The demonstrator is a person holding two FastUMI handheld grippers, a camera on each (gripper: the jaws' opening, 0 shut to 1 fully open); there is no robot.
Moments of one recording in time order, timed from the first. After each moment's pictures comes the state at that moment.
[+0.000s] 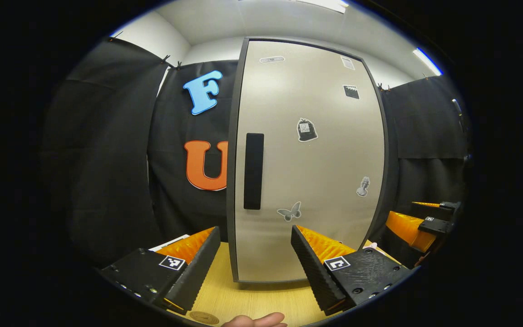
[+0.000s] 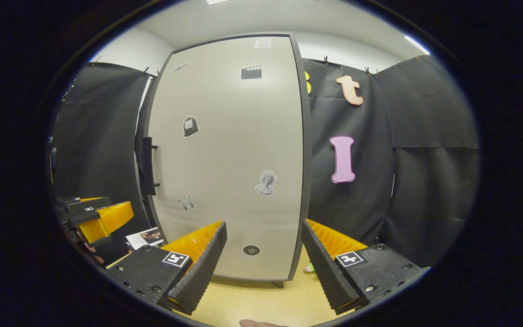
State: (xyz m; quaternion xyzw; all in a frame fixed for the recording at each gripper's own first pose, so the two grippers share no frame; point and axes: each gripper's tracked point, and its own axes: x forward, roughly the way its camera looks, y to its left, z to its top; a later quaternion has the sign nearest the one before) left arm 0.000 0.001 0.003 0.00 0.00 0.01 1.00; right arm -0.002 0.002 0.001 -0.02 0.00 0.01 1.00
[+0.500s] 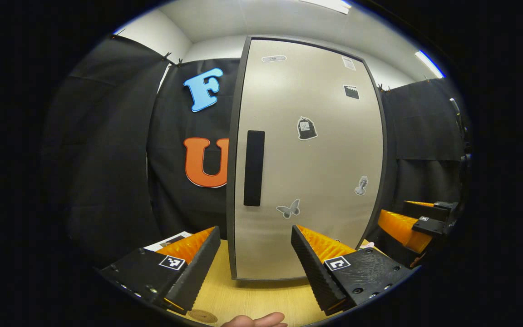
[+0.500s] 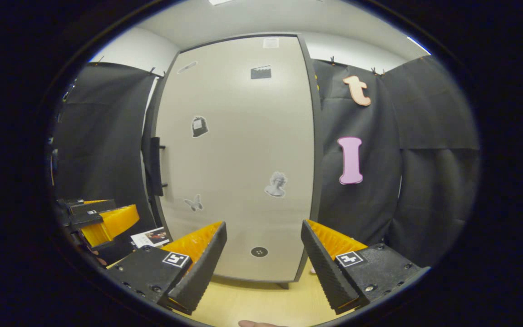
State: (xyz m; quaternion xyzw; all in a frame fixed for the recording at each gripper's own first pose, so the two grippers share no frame) left arm -0.011 0.000 0.000 -0.01 0.01 0.00 1.00; right arm 0.004 0.032 0.008 -0.04 -0.01 0.05 1.00
